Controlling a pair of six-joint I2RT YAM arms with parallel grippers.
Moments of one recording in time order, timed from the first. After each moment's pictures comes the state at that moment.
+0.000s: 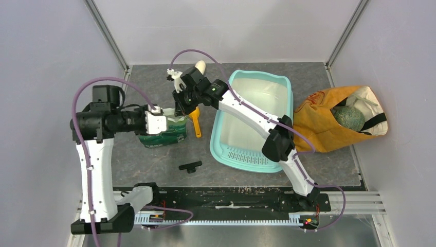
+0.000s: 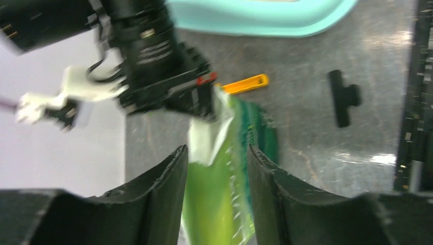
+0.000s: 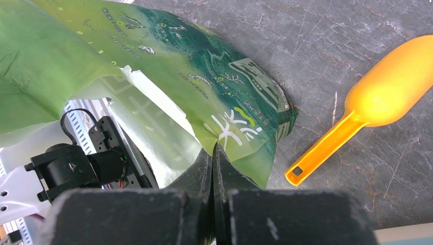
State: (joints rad) left arm 0.12 1.08 1.63 -1.52 0.83 1.59; right arm 0.92 2.28 2.36 -0.76 -0.32 0.25
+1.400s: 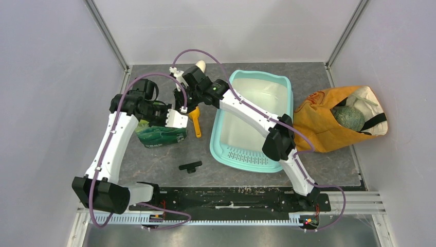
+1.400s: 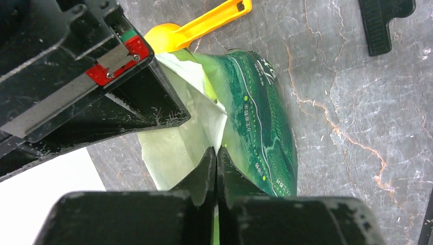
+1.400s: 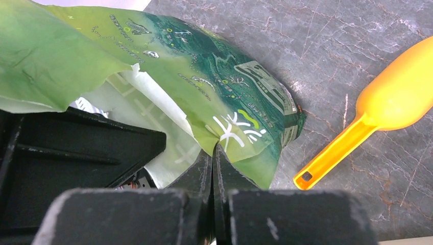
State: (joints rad) left arm -0.16 1.27 1.35 -1.25 0.40 1.59; right arm 0.90 2.28 2.33 -0.71 -0.37 0.31
